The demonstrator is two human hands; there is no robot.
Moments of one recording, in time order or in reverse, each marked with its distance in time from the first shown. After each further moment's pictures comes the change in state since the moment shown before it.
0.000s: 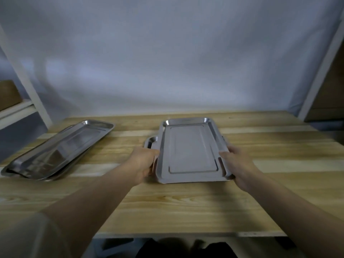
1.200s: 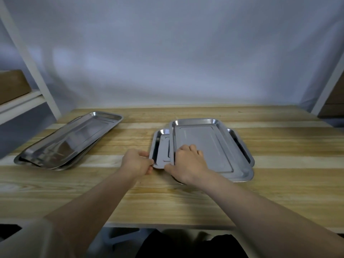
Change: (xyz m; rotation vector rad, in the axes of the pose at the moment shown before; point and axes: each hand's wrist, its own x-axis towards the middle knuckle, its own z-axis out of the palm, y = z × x) left_hand 0.007 -0.033 -0.037 0.213 0.184 0.047; right_hand -0.033 -0.012 0.118 -1.069 -0.279 -0.480
